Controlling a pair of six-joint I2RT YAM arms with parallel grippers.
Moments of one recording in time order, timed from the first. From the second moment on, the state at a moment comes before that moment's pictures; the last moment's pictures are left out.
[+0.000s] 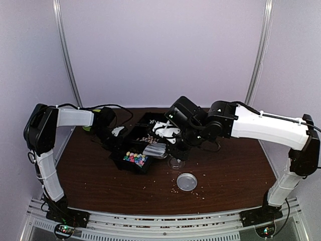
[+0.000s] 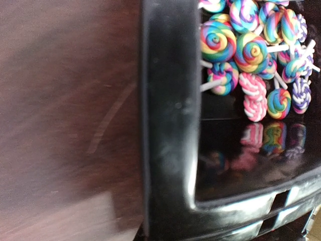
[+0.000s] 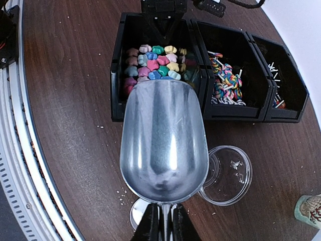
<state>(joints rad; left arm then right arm) -0.38 1.92 1.28 -0.69 0.43 -0.06 1.12 1.68 1.60 -0.86 0.14 -0.13</state>
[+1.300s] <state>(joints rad) -0.41 1.87 1.23 -0.68 0.39 -0.10 1.13 1.85 1.83 -1.05 0.18 -0.16</state>
